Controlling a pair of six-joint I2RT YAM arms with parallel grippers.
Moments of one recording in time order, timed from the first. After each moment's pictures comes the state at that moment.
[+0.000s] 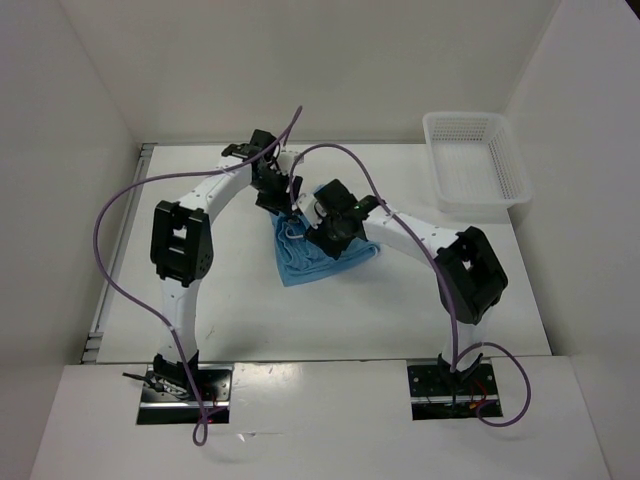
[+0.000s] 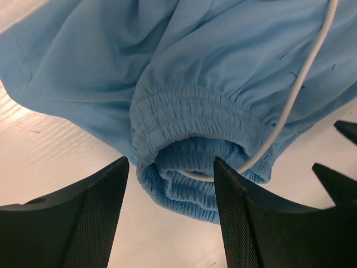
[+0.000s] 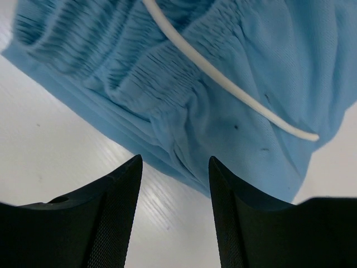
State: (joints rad) left arm -0.30 2.17 1.92 -0.92 0.37 0.05; right arm 0.69 1.82 1.36 -0.59 -0.02 -0.34
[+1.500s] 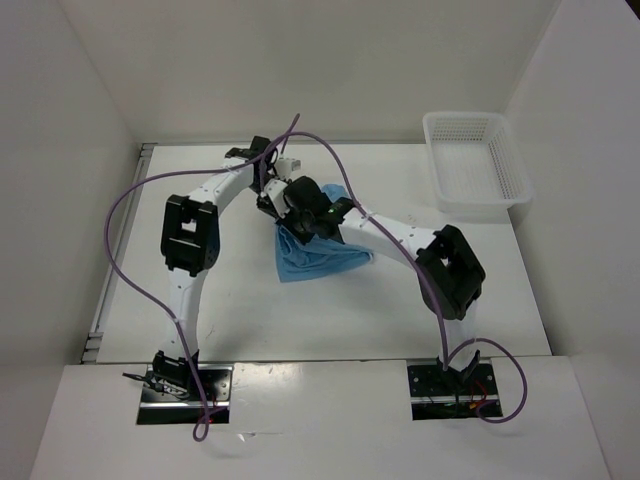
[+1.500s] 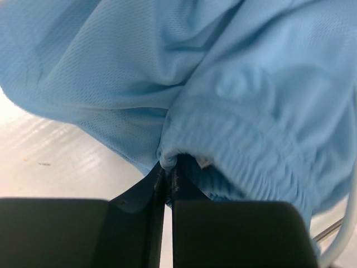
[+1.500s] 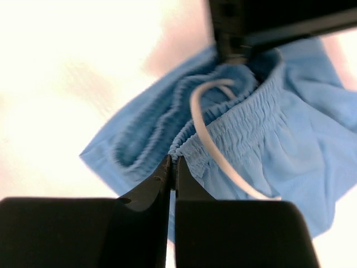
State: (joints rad) left arm -0.27 2.32 1.99 -0.93 0.40 0.07; right arm 0.81 1.93 1.52 -0.37 0.00 -0.19
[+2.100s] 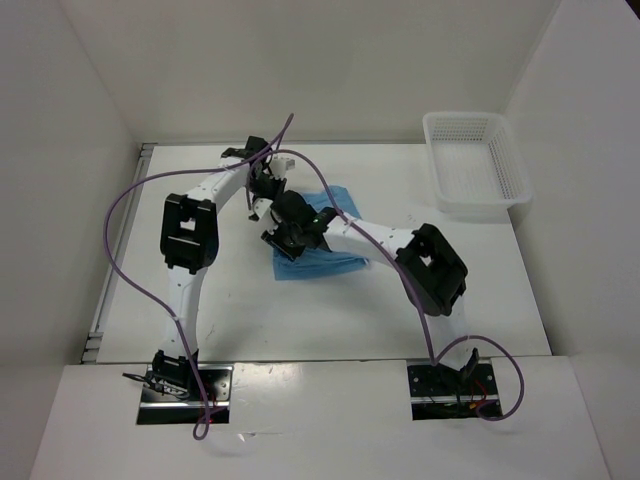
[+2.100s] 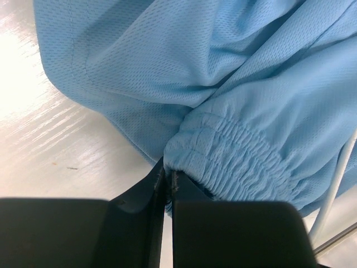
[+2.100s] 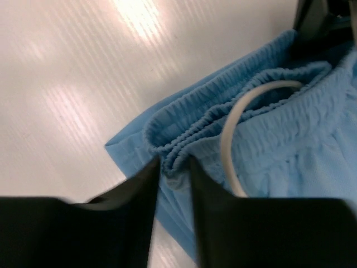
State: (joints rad) left arm -0.23 2.36 2.02 -0.93 0.39 0.07; right arm 0.87 2.02 1.54 -0.38 -0.07 -0.19
